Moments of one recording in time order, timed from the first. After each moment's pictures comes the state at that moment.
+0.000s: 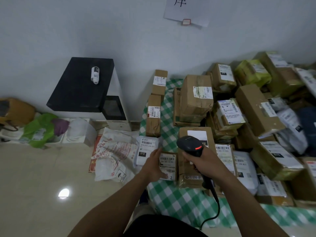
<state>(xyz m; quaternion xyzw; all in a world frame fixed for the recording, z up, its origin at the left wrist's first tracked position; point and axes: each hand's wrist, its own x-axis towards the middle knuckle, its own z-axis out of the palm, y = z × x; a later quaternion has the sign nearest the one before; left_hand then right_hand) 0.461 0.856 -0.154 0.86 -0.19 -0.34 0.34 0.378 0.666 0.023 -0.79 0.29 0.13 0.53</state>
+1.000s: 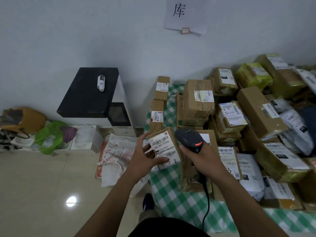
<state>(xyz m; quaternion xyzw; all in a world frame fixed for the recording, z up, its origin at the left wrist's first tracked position) 0.460 0.886 -0.022 0.67 -0.02 -0.28 0.68 0.381 0.678 0.032 -0.77 0.24 0.03 0.59</state>
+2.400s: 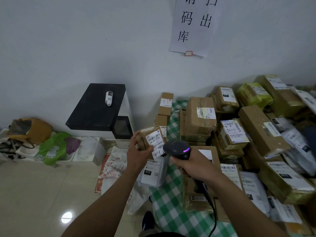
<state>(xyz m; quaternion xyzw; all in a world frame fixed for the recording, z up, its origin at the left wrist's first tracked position) 0.520 0.880 -0.029 0.77 0.03 -0.08 0.63 0.415 0.696 0.076 -0.80 0.16 0.14 0.55</state>
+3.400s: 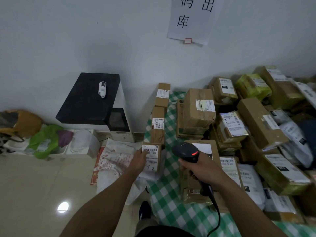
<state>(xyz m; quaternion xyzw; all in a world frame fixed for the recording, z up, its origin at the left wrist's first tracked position) 0.521 0.883 -0.094 0.78 0.08 -0.31 0.54 0.400 0.681 0.045 -0.79 0.23 0.15 0.55</state>
